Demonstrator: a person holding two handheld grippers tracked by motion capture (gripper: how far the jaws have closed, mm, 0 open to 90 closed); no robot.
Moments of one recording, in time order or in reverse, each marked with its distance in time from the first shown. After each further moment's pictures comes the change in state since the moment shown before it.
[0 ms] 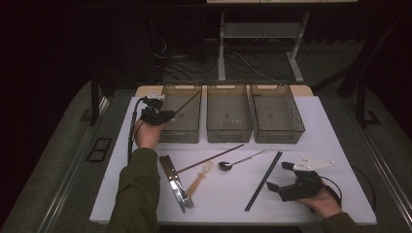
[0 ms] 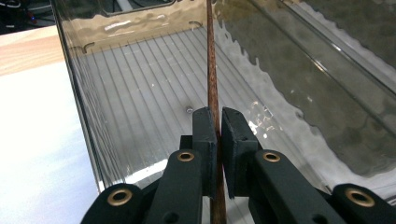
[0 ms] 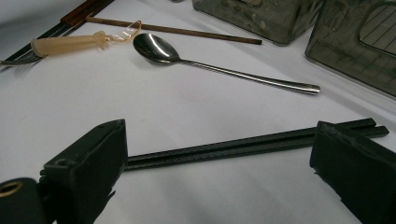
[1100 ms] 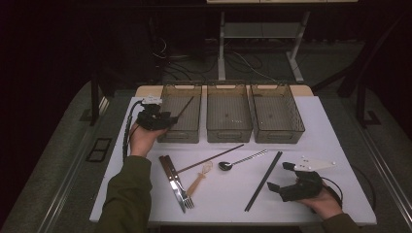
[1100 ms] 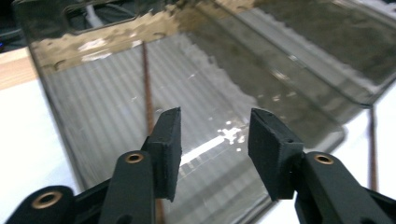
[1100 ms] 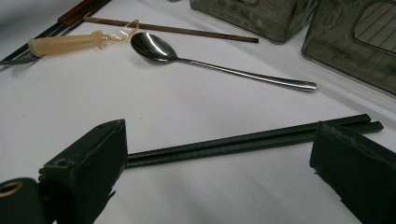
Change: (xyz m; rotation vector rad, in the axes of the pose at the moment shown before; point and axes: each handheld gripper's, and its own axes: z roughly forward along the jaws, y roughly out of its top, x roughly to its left) left arm -0.012 -0.008 -0.028 -0.062 -0.118 0.097; right arm 0.001 -0.001 -0.002 0.000 -0.010 0.003
